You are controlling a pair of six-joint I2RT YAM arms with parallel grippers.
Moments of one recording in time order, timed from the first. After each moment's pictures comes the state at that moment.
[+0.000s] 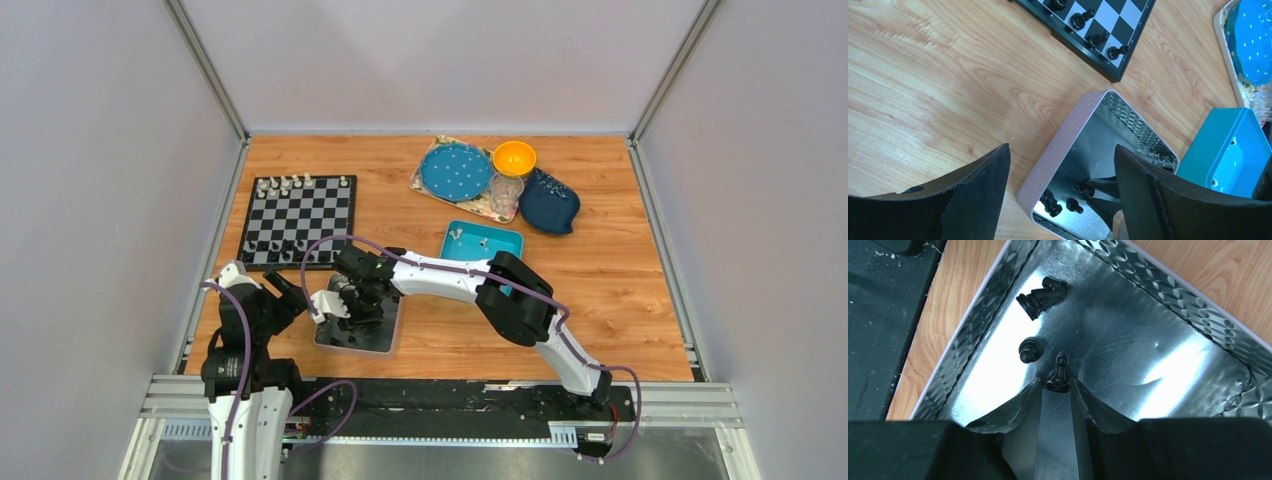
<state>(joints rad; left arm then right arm) 0.09 0.25 0.51 -0.88 -0.01 -0.64 1.13 2.25 1.76 -0.65 -0.50 -0.79</state>
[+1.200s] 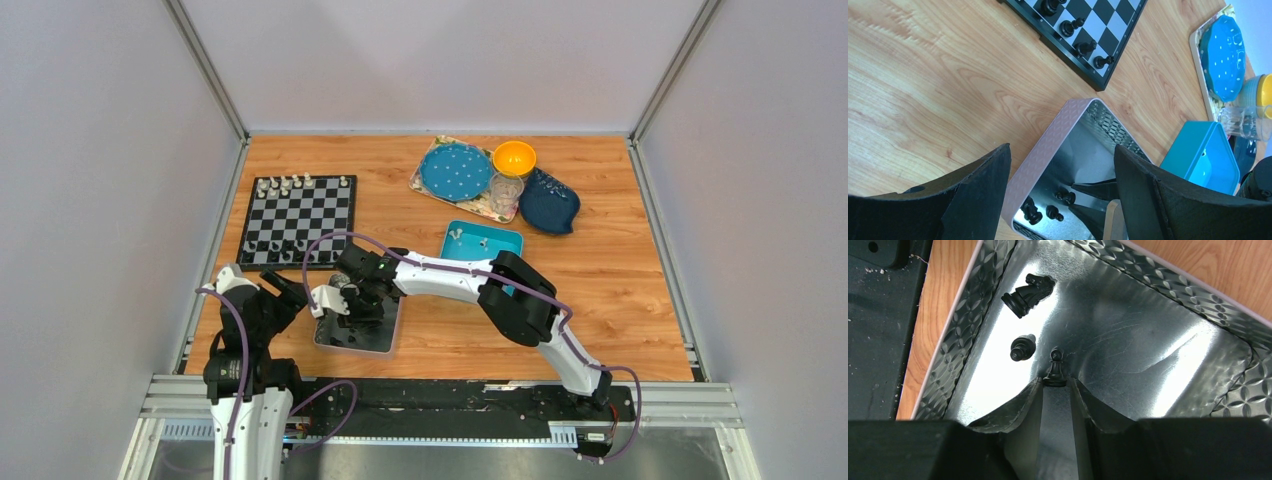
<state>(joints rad) 0.09 0.22 0.48 -0.84 -0.01 -0.76 1.13 2.23 1.73 -0.60 -0.47 -0.68</state>
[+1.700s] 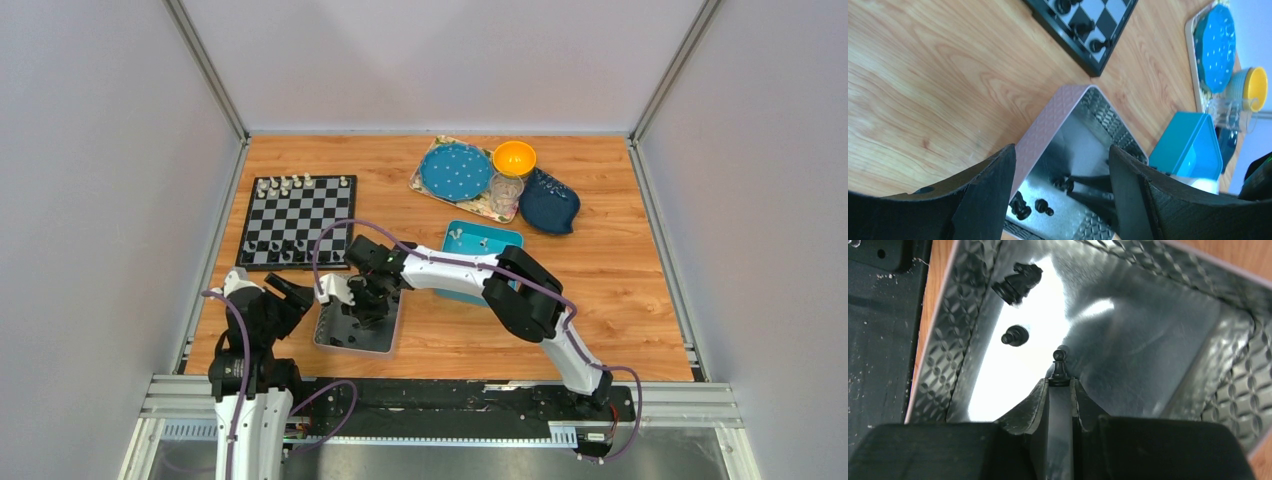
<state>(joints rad) 0.09 0.21 0.43 -0.82 0.05 -0.83 1.09 2.21 1.69 -0.57 -0.53 -0.61</state>
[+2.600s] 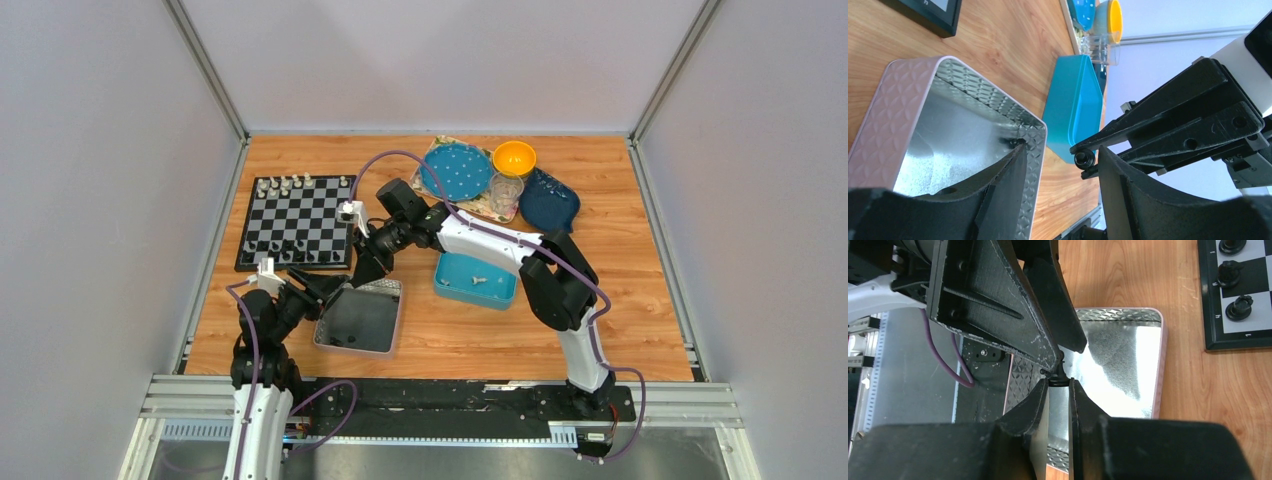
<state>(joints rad) 0.09 0.21 0.10 -0.19 0.55 -1.14 0.88 2.06 1.65 -0.32 -0.88 -0.04</state>
